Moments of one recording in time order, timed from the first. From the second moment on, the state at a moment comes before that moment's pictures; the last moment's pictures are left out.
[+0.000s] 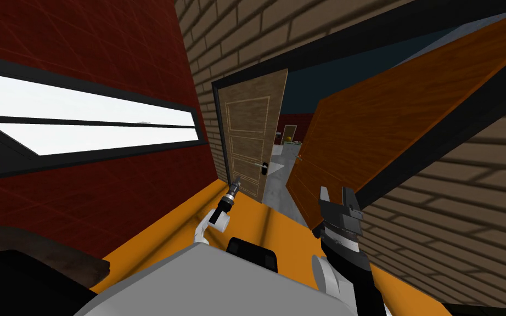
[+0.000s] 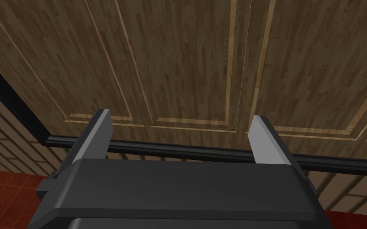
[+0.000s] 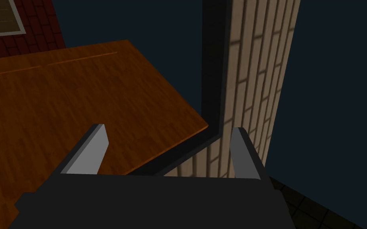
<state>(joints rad) 0.22 0.08 -0.14 -1.69 -0.05 -0.30 -0.02</state>
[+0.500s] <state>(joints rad) 0.16 0.07 -0.16 -1.58 -0.04 -0.29 0.00</state>
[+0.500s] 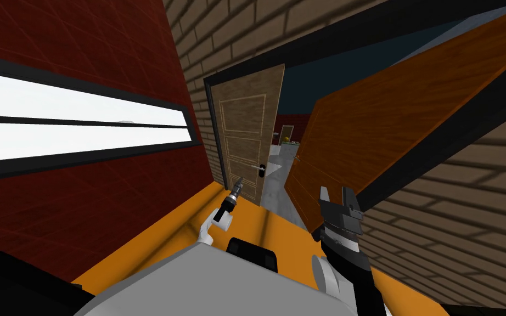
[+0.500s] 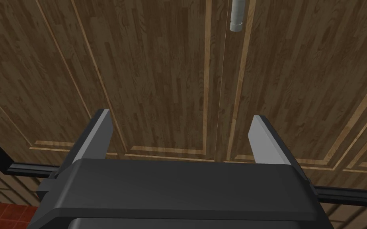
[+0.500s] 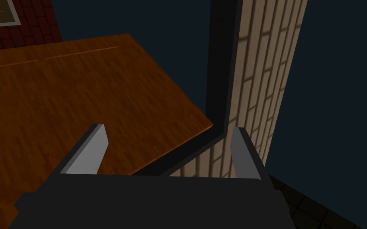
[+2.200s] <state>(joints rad) 0.04 0.05 -0.17 -1.36 -0.01 -0.27 0.03</state>
